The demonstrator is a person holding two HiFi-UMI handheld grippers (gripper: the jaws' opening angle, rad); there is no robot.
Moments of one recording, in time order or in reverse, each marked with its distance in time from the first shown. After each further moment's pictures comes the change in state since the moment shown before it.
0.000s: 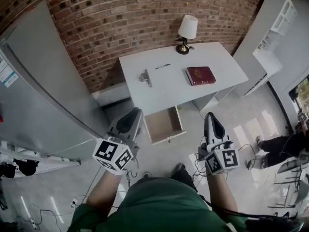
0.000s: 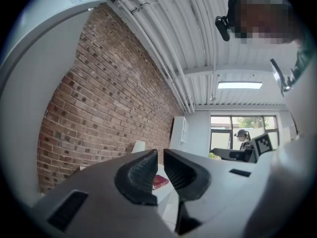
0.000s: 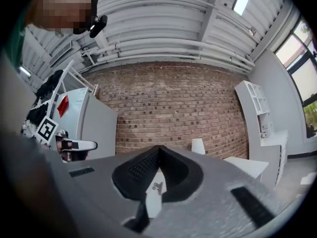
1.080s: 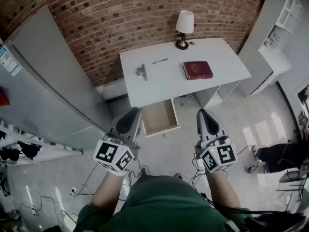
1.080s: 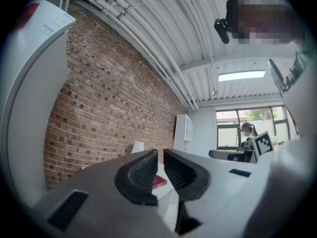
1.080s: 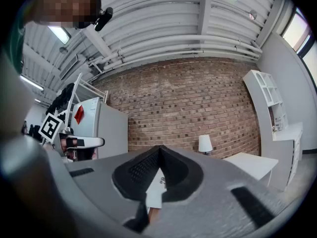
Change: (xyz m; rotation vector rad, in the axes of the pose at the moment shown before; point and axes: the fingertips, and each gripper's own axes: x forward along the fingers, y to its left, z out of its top) left arm 0.026 -0.126 -0.006 0.069 0.012 0.121; right arm -0.051 -0.071 0.006 0.026 0.021 0.184
